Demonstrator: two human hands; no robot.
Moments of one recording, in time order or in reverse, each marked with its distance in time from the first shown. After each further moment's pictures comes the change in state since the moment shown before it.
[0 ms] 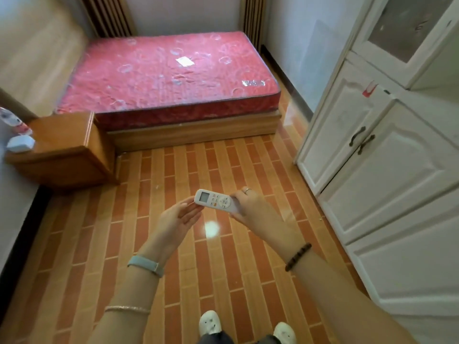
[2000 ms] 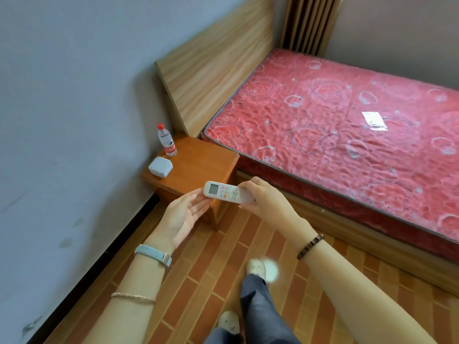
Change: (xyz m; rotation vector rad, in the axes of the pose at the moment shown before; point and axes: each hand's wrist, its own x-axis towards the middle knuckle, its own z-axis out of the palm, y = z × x) left_hand 0.465 0.503 -0.414 -0.281 0.437 0.275; right_hand 0.850 -0.348 0.143 0.051 -0.324 -0.642
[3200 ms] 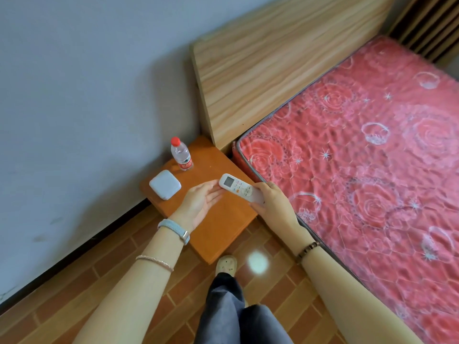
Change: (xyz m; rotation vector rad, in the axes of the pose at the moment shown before) left_hand 0.405 0.096 -0.039 -0.071 0.275 -0.117; right_hand 0.422 0.141 0.052 0.059 -0.199 0.018
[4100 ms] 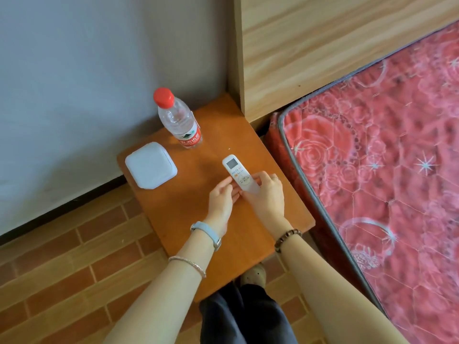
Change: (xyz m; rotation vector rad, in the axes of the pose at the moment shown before) left_hand 0.254 -0.139 -0.041 -0.105 0.406 -0.050; right_hand 0.214 0.096 0.237 0.163 -0.077 0.213
